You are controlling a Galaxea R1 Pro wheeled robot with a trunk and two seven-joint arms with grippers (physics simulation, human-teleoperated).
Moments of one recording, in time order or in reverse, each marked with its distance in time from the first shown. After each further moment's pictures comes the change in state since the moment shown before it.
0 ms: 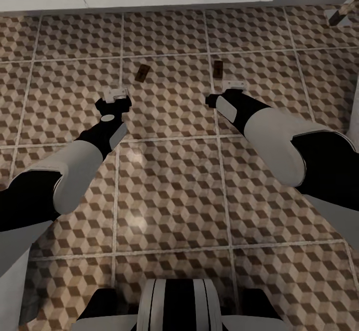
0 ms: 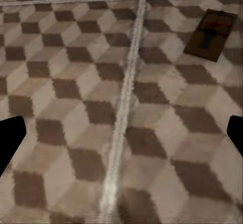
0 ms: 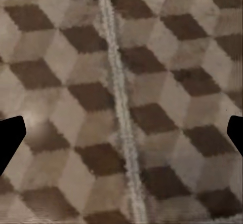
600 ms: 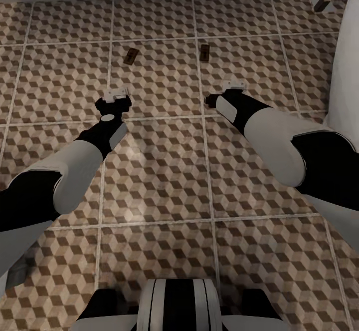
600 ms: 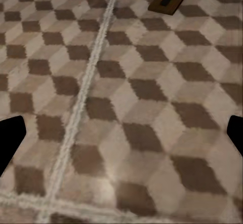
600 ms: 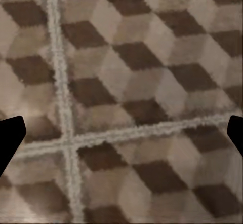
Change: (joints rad) left arm 0.000 0.000 0.000 -0.003 0.000 0.000 0.000; right arm 0.000 0.000 -0.001 0.000 0.000 0.000 0.000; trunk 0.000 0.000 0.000
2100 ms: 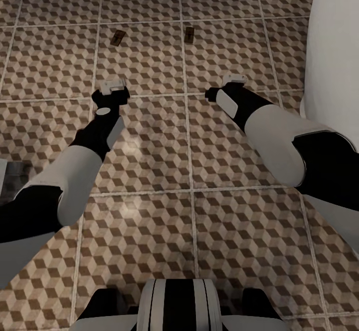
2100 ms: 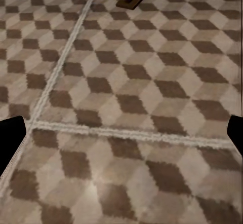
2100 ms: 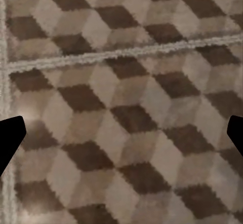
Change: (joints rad) left arm 0.082 0.001 0.001 -0.277 0.001 0.139 -0.014; right arm 0.000 0.000 0.004 -0.067 -0.007 0.022 -0.001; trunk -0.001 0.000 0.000
